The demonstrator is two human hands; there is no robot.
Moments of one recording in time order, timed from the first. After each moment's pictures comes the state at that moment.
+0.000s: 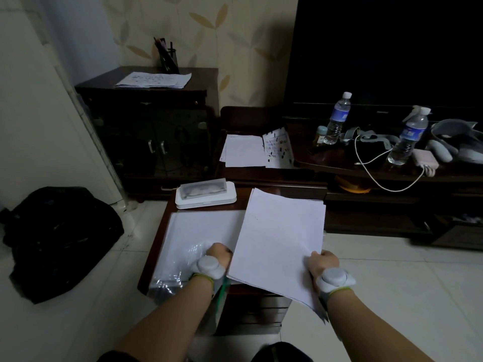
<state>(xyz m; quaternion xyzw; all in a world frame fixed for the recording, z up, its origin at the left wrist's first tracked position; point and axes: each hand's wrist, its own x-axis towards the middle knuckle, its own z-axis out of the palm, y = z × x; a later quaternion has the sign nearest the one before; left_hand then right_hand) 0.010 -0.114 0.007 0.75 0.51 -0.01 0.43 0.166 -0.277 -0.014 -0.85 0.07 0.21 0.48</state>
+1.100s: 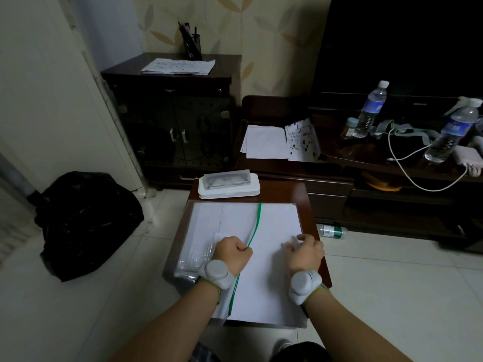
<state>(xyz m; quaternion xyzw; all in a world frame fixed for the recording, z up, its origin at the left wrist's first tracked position) -0.023 -0.099 -0.012 0.76 0.47 0.13 0.43 0.099 -0.201 -0.027 -0.91 -0.11 0.12 0.38</state>
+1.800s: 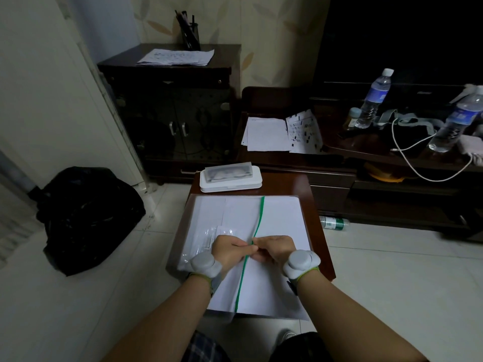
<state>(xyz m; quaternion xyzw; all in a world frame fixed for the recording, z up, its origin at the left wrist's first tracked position) -0.037 -0.093 -0.017 0.63 0.45 0.13 0.62 0.068 -0.170 -0.016 -0.67 -0.01 0.47 0.57</state>
